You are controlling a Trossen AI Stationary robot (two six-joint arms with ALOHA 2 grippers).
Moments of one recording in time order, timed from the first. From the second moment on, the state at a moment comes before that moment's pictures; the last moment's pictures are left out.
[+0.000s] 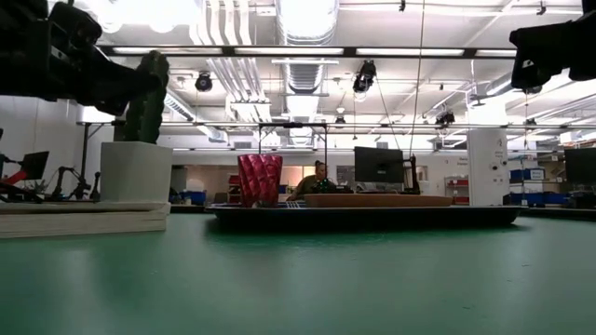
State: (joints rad) left arm -0.14 0.32 0.01 0.30 -0.30 0.06; right arm 0.52 0.02 0.01 0.12 0.39 -0.24
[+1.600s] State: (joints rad) left arm -0.14 0.64 0.01 0.30 -0.30 0.06; right arm -0.14 0.00 0.01 0.02 -0.03 -0.34
